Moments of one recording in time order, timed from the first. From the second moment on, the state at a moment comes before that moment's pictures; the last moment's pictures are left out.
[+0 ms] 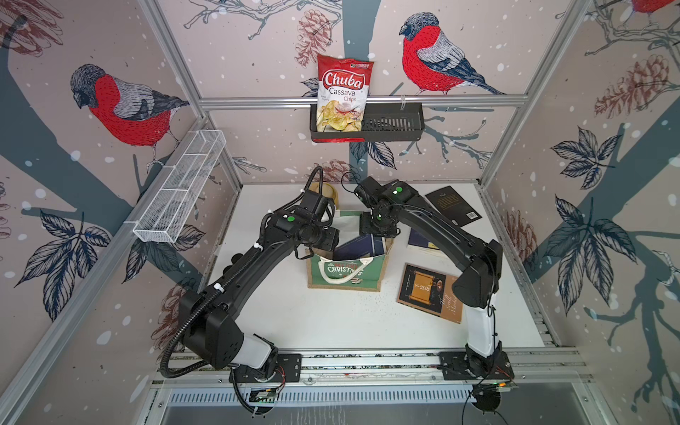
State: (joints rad) left arm -0.50 1.45 1.36 -0.94 0.10 -0.17; right arm 0.81 2.03 2.09 -1.34 0.10 0.71
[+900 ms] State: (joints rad) left arm -0.60 1.29 1.22 -0.92 0.11 -0.18; right arm 0.81 1.92 1.72 -0.99 -0.08 0.71
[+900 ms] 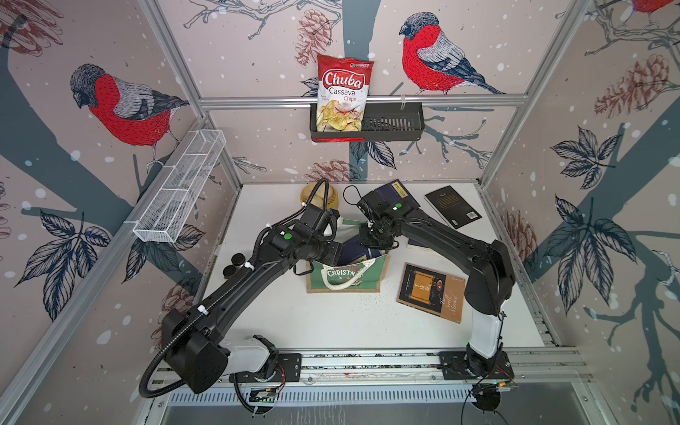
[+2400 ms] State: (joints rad) left arm -0.71 1.20 1.12 -0.87 0.00 -0.16; right arm 0.80 2.03 2.12 -1.28 0.03 0.64
